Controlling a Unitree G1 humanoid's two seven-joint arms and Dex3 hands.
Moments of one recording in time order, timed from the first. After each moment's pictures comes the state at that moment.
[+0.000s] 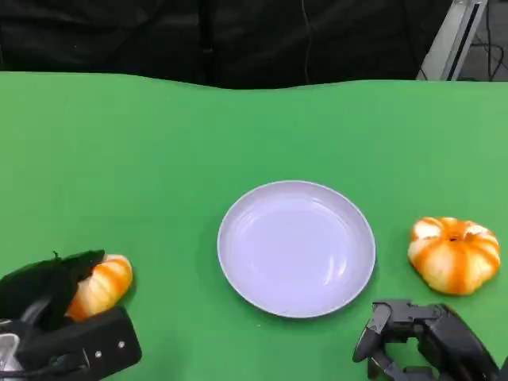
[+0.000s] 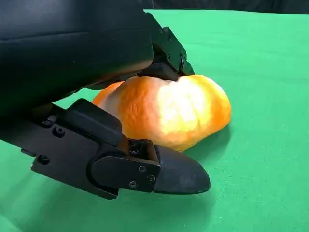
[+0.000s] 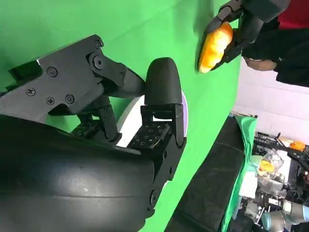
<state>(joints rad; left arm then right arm) -0.13 0.41 -0.21 0.50 0.70 -0.07 0.14 -0.04 -0.11 0.09 0.68 0.04 -0.88 0.44</state>
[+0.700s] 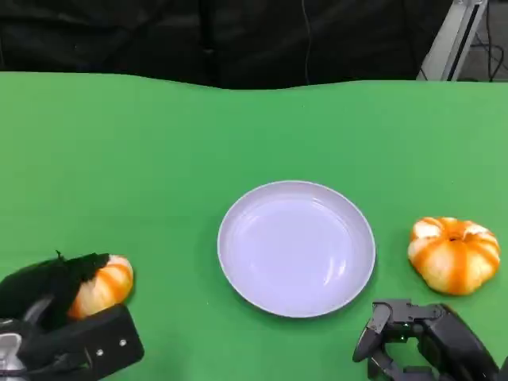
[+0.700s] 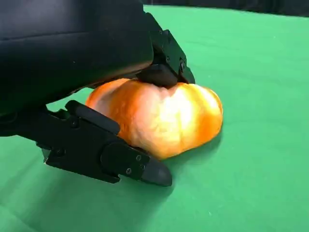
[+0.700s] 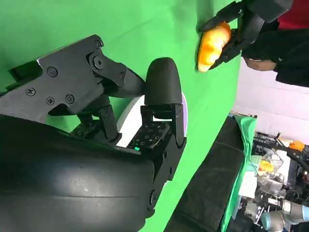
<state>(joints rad) -0.14 0.42 -0.25 0.49 0.67 -0.03 0.20 -0.04 -0.11 0.09 0.68 0.04 -0.88 0.44</state>
